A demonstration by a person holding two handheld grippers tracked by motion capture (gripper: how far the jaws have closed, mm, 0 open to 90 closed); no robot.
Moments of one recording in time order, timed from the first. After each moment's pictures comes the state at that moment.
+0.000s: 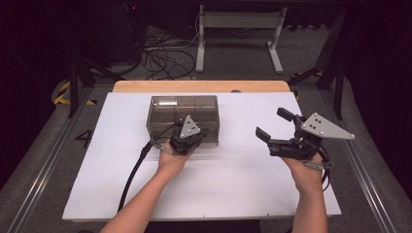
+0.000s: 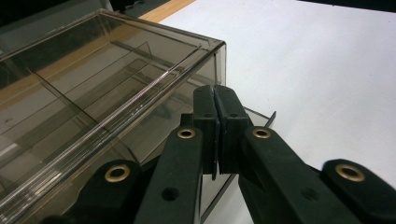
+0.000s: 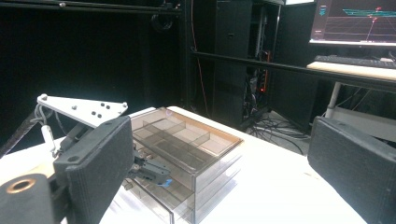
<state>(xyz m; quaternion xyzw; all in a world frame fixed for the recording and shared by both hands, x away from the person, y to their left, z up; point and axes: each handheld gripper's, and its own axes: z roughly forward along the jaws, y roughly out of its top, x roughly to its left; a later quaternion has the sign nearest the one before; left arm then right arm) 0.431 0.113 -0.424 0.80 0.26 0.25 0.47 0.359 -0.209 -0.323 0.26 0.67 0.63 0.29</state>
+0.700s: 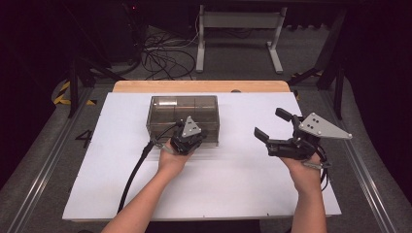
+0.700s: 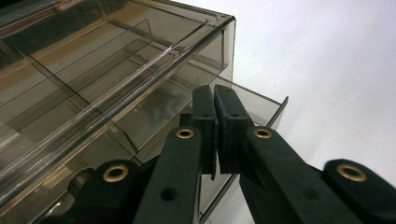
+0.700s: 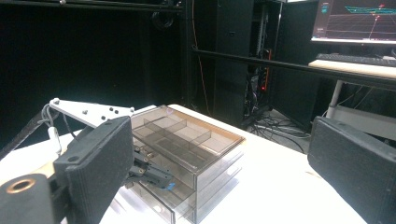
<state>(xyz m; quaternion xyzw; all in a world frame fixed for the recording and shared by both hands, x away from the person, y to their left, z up) 0.435 0.111 -0.430 0.81 0.27 0.25 0.45 0.361 -0.206 -0.324 0.26 0.68 0.63 0.29</state>
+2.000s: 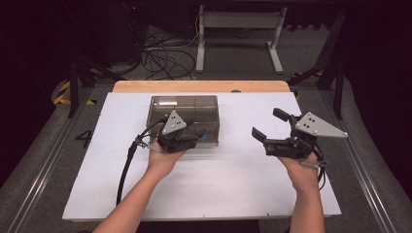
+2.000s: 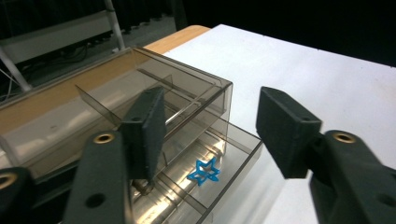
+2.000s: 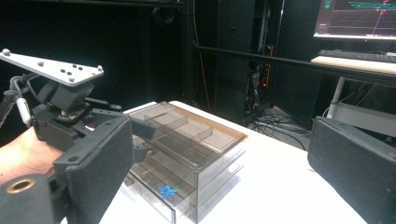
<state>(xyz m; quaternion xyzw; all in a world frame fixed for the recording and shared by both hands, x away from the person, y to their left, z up) 0.413 0.143 -0.395 0.76 0.28 0.25 0.52 0.364 -0.202 -0.327 0.26 0.69 0.62 0.29</state>
